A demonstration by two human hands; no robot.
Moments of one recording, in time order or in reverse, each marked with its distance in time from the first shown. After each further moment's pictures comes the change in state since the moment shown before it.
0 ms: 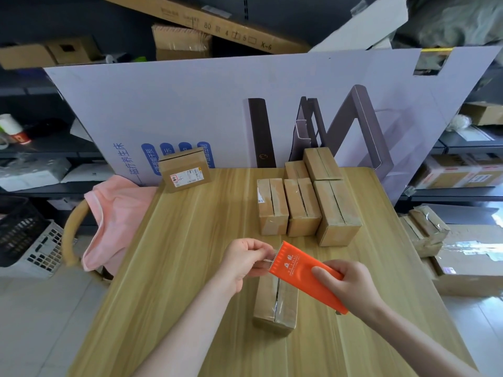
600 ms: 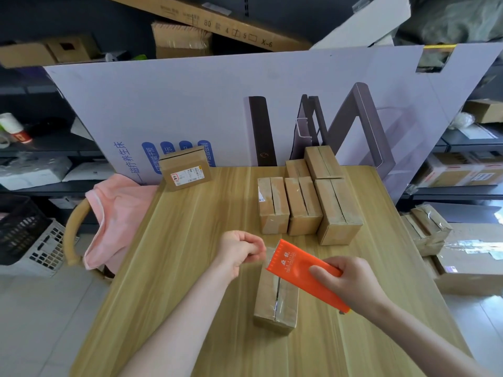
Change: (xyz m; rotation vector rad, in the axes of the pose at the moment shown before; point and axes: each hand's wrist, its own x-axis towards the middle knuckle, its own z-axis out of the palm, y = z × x) left_hand 0.023 0.003 -0.014 -0.070 0.147 -0.045; right_hand 0.003 -0.013 -0.006 -0.179 -0.044 0.002
